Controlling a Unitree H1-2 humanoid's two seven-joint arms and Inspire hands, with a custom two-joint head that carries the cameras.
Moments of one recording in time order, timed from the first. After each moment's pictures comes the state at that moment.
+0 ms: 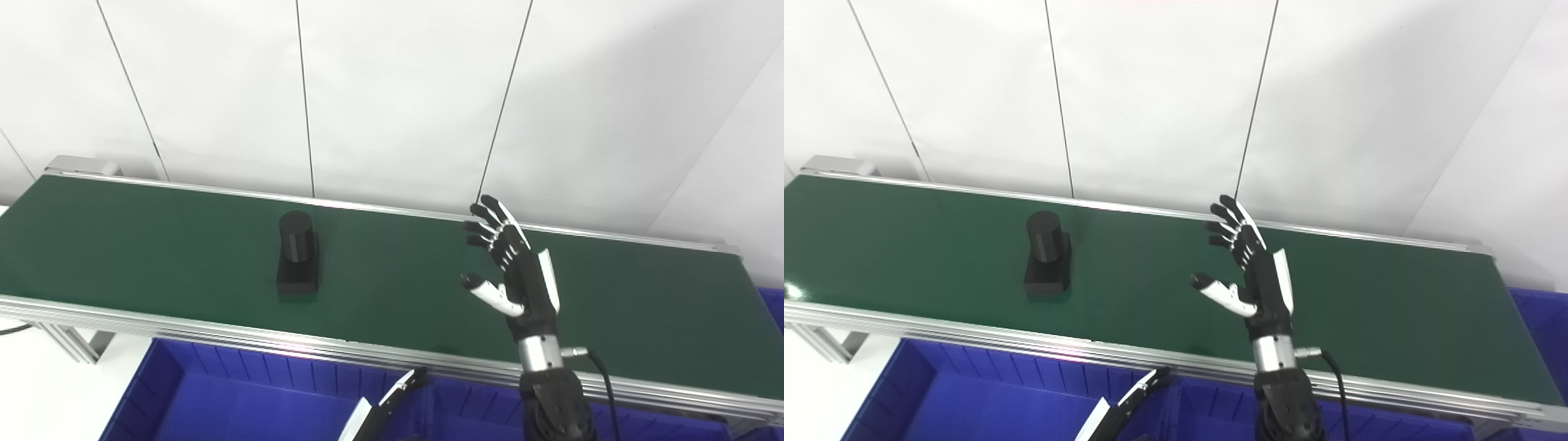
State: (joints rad) left arm 0.01 0.10 -0.72 0.45 0.14 -0.44 0.37; right arm -0.32 0.02 0.09 0.31 -0.06 -0.40 0.02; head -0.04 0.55
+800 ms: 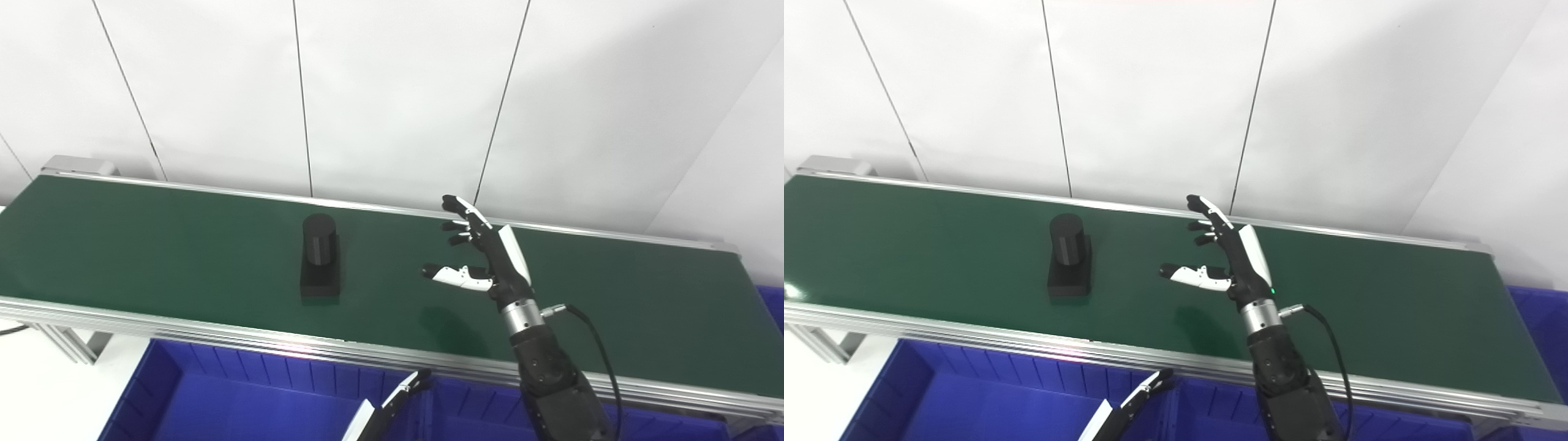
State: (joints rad) left arm 0.02 0.10 -0.73 0.44 0.14 -0.44 0.37; right arm -0.50 -0.05 0.16 0.64 -0.31 -0.42 -0.06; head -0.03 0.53
